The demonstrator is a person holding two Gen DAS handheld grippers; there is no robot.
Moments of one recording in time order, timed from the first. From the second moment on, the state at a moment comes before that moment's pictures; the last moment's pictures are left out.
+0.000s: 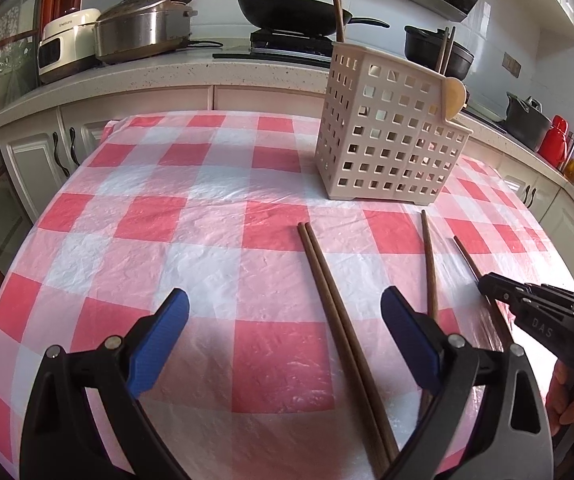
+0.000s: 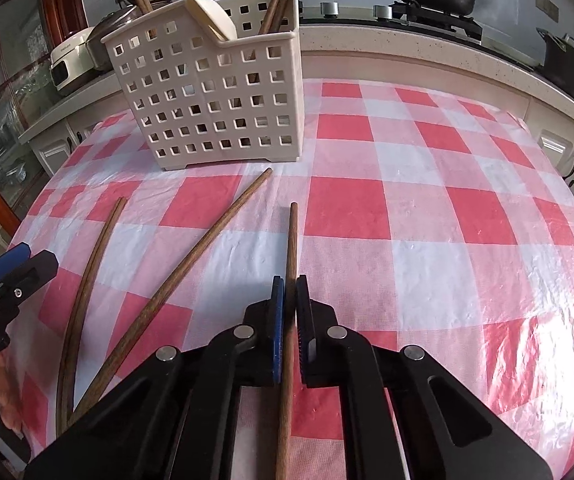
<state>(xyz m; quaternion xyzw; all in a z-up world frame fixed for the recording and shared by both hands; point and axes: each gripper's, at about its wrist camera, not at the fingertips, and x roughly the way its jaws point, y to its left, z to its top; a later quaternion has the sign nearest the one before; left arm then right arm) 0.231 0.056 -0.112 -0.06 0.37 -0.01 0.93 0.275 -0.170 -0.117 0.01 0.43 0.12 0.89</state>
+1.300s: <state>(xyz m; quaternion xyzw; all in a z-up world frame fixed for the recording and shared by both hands) 0.279 0.035 -0.131 -0.01 0.43 0.02 0.90 0.280 -0.172 -0.115 -0.02 0.45 0.16 0.88</state>
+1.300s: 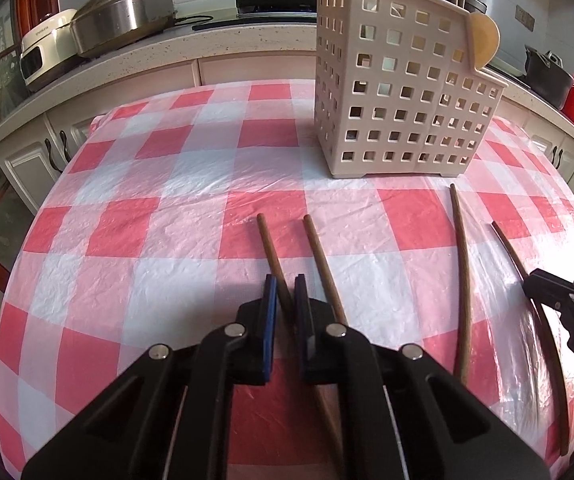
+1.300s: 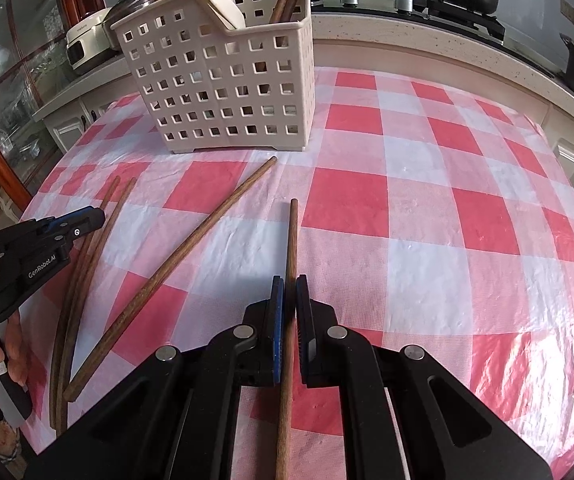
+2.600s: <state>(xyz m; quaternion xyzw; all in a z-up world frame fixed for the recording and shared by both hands) 0.150 0.032 0.005 -0.02 0.21 -0.02 0.98 0.194 -0.191 0.012 0.00 0.25 0.17 0.95</state>
